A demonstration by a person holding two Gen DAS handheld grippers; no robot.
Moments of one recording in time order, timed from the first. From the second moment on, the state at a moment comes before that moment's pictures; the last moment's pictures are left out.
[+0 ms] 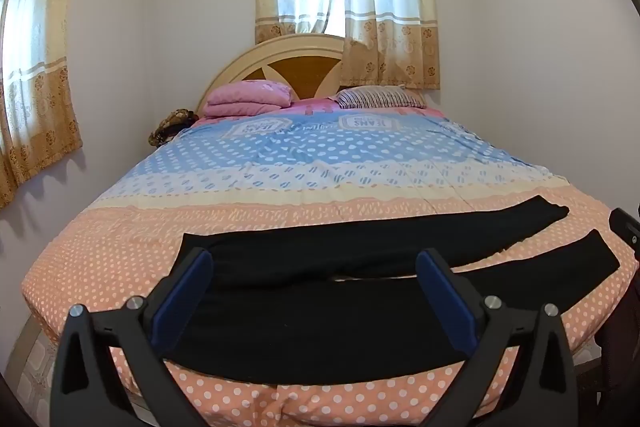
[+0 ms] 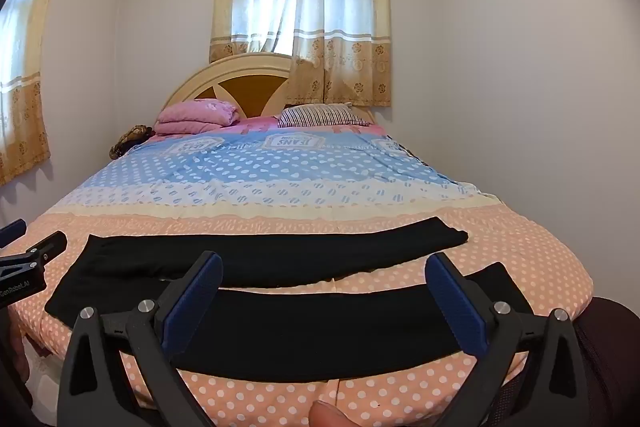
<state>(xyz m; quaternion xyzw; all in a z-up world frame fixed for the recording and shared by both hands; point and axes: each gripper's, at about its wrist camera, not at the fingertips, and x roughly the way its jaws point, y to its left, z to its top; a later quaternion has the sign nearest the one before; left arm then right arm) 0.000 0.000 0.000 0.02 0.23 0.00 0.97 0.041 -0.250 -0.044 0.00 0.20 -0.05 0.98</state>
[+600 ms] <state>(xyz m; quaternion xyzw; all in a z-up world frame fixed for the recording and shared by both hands) 0.001 0.000 -0.003 0.02 0.23 0.00 0.97 0.046 -0.258 -0.051 0.00 0.20 -0.06 0.98</state>
